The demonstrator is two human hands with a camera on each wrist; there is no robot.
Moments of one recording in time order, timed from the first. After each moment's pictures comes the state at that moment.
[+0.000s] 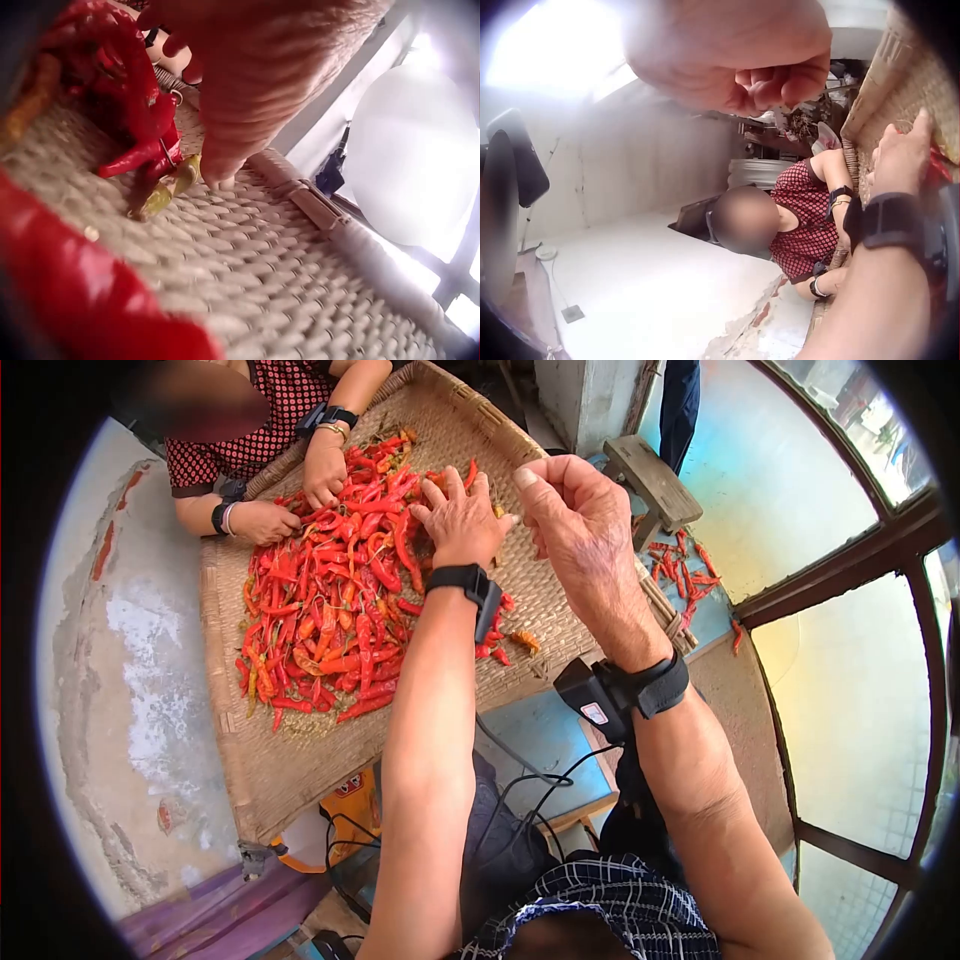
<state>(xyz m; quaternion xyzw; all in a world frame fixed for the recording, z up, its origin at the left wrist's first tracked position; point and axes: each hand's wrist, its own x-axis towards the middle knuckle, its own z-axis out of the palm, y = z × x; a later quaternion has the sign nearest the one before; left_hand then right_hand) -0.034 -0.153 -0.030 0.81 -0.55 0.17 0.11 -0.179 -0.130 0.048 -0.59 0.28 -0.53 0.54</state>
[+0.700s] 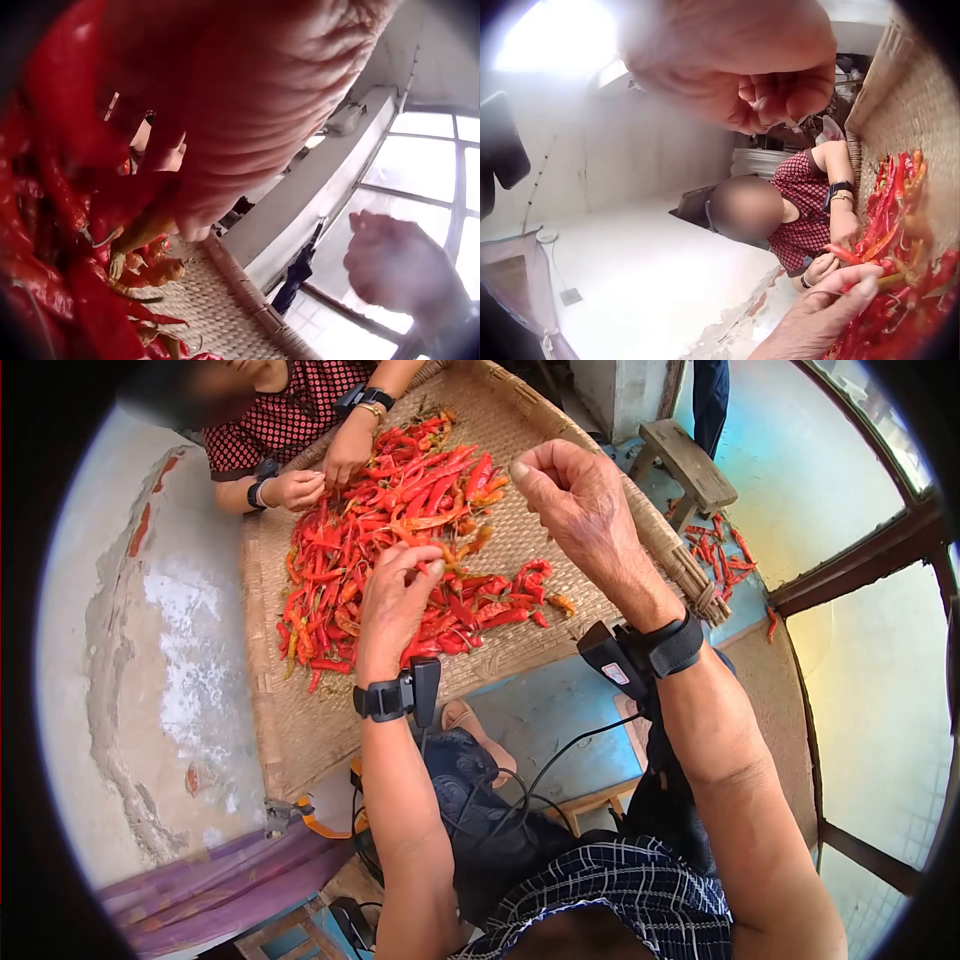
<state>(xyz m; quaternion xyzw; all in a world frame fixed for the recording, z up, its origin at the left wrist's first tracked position) 0.020 0.012 0.008 0.74 -0.57 -0.09 0.34 -0.168 -0.120 0.040 -0.69 0.25 -0.49 0.46</state>
